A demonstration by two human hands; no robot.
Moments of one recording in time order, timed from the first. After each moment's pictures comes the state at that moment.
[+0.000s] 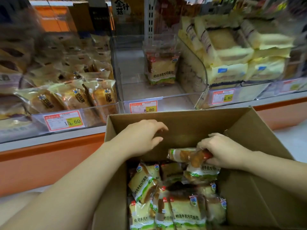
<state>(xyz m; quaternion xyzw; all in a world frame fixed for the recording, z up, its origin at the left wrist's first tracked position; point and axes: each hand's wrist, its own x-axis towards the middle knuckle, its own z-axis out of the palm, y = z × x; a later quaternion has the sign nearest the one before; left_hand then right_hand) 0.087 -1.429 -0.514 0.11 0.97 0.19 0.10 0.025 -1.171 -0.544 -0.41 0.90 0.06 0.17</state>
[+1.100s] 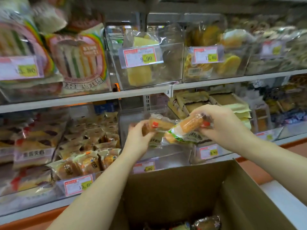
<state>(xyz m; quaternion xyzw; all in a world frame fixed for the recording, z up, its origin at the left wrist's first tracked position) 0.037 -1.430 -0.414 -0.05 0.88 0.44 -0.17 0.019 -1.195 -0.347 -0.37 0.86 -0.29 -0.20</state>
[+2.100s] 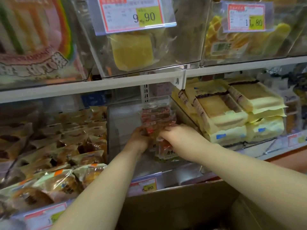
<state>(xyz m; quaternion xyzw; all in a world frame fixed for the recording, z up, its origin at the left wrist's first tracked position) -0.067 -1.445 -0.460 -0.15 0.73 0.67 -0.03 -0.083 -1.298 -0.430 -0.44 0.89 -0.04 -0.10</state>
